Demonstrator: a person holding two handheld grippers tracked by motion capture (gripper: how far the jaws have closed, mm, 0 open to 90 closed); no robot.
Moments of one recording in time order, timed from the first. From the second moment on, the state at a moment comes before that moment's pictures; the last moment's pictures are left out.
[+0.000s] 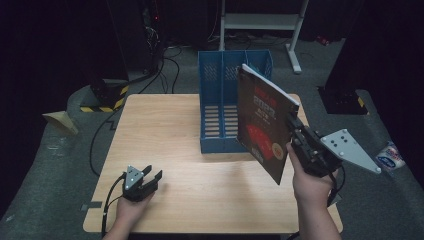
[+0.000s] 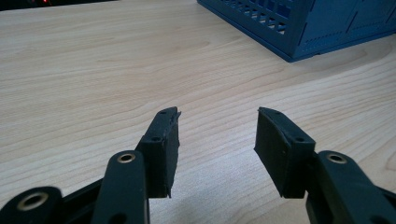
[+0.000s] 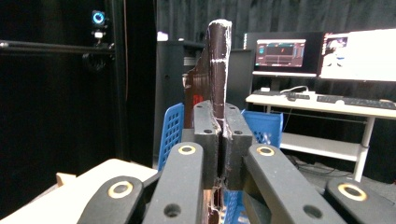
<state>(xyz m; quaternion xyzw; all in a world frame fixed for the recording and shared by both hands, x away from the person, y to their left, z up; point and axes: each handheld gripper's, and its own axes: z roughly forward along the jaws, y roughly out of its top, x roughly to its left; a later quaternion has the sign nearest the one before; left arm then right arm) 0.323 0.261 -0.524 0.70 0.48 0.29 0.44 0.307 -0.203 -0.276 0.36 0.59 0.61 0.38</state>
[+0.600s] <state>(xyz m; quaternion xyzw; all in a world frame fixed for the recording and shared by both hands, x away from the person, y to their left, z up) 0.322 0.260 -0.524 0.70 0.47 0.29 0.44 0.353 -0.208 -0.251 0.40 0.56 0.59 0.43</state>
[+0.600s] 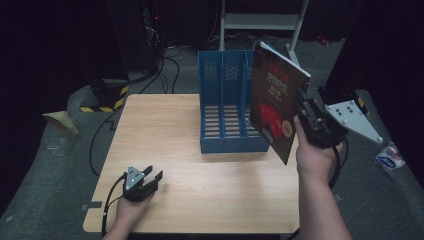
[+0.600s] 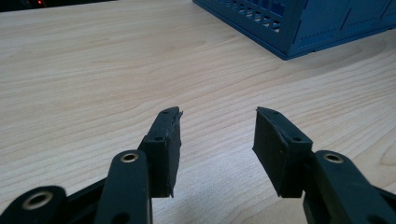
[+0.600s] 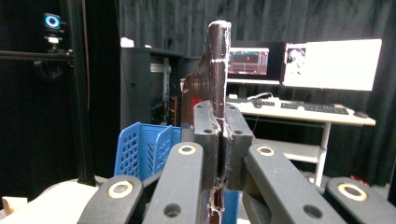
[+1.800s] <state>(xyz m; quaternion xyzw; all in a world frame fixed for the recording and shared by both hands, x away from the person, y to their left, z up) 0.322 0.261 -0.524 0.71 0.46 0.29 0.44 0.470 -0.185 -0.291 0.41 0.52 0.59 0.46</state>
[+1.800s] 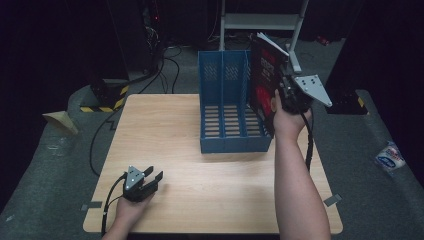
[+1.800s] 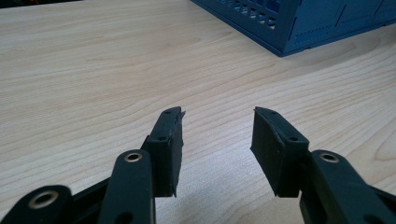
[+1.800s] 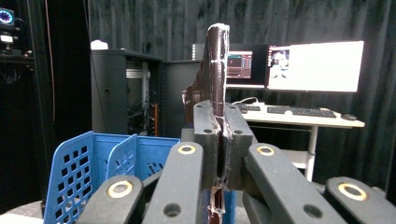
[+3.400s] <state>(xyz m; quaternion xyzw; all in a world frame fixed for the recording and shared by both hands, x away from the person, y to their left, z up) 0.322 0.259 -0.524 0.72 0.45 0.28 0.44 0.490 -0.180 -0.288 0.46 0.62 0.50 0.40</state>
